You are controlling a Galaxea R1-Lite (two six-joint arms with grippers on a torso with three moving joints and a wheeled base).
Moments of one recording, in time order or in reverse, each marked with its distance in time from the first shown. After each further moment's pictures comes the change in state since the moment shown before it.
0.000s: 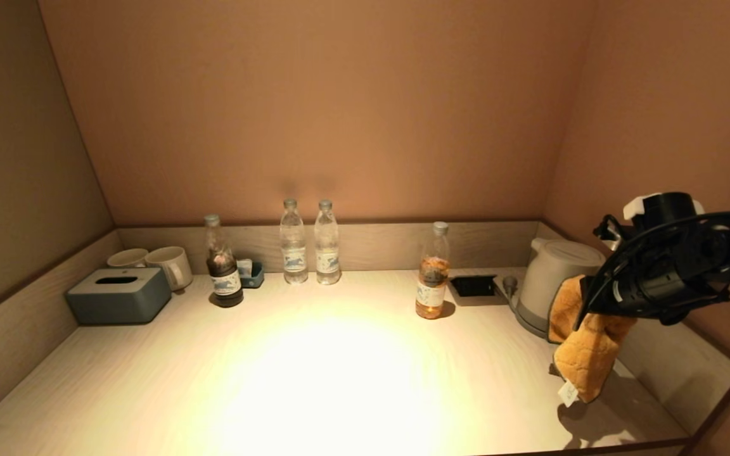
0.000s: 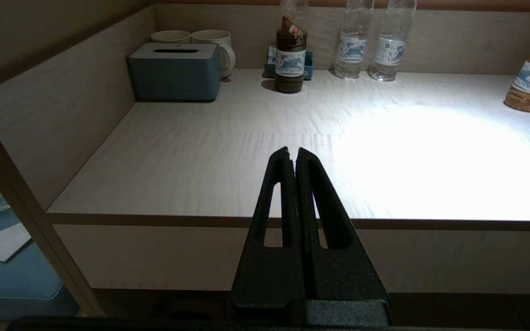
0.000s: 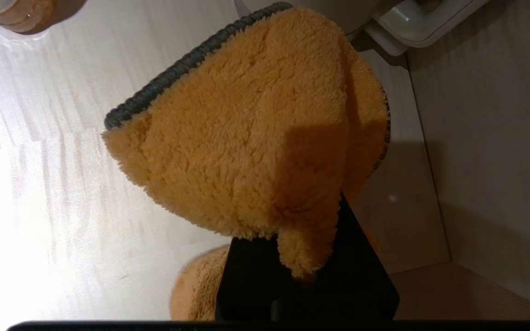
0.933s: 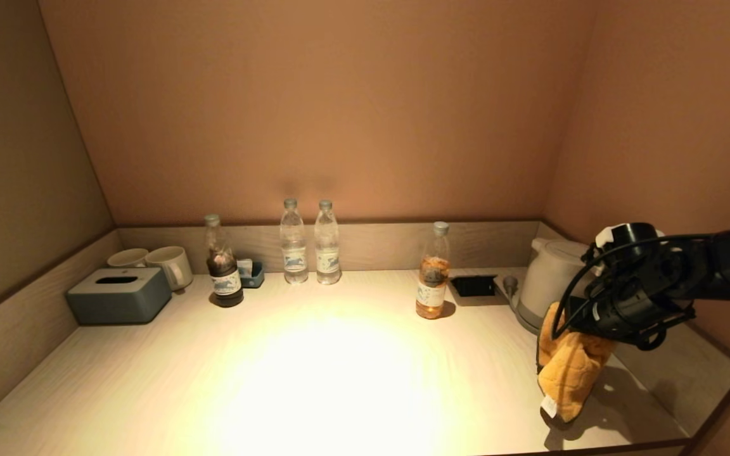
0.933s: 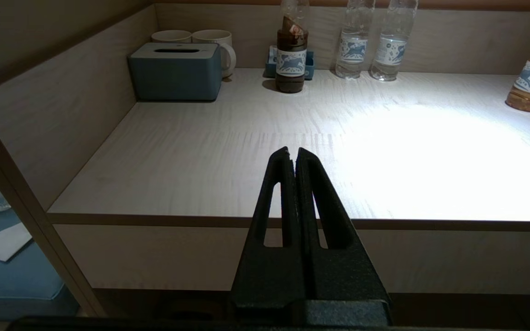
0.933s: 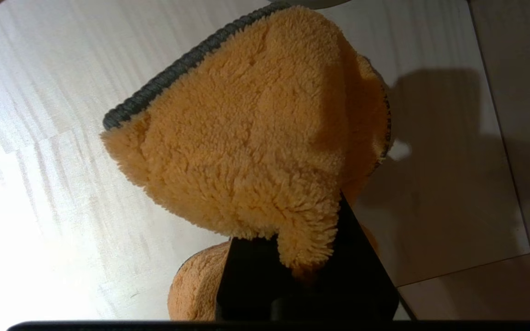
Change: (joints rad) left arm 0.000 0.000 0.000 0.000 0.000 0.000; right arm -0.001 0.132 0.006 -0.011 0.004 0.144
